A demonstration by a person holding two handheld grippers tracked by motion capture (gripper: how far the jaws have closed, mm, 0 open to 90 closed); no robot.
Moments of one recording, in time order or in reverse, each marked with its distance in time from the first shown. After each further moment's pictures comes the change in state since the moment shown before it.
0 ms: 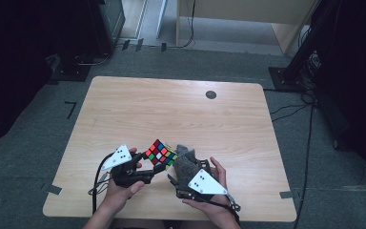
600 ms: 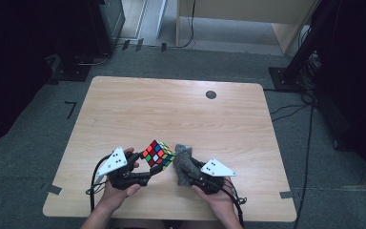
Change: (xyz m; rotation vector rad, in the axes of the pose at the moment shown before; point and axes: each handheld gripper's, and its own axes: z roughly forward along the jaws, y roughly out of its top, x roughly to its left) left arm 0.007 -0.006 -0.013 -0.087 -0.004 0.114; right arm -0.039 -0.041 0.007 0.175 0.024 0.340
